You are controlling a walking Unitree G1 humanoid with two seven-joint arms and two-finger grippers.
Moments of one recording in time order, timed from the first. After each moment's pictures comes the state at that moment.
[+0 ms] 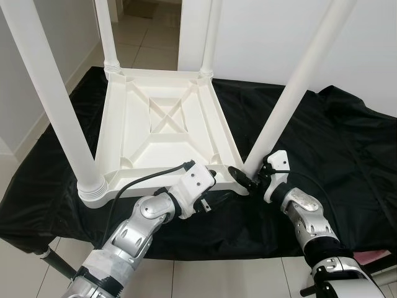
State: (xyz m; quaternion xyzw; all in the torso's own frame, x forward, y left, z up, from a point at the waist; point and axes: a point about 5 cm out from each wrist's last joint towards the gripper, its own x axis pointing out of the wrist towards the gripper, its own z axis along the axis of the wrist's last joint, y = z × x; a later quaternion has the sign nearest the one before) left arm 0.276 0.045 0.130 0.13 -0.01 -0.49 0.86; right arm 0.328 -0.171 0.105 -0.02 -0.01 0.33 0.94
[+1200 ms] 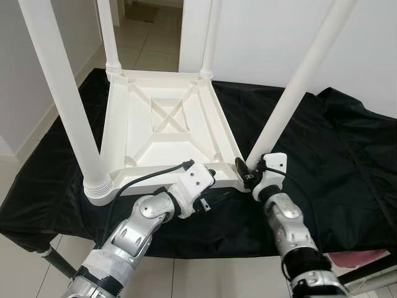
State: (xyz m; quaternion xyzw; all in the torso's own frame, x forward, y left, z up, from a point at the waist) left arm 0.277 0.046 0.130 0.13 -0.01 -0.49 0.86; right arm 0.320 -0.143 0.100 0.04 -0.03 0.04 1.00
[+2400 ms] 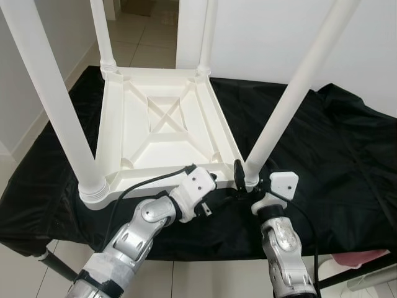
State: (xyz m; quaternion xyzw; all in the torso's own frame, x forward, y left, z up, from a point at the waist) left arm 0.272 0.045 0.124 0.13 0.00 -0.49 0.86; right arm 0.248 -0.141 0.118 0.01 -0.14 0.06 0.99
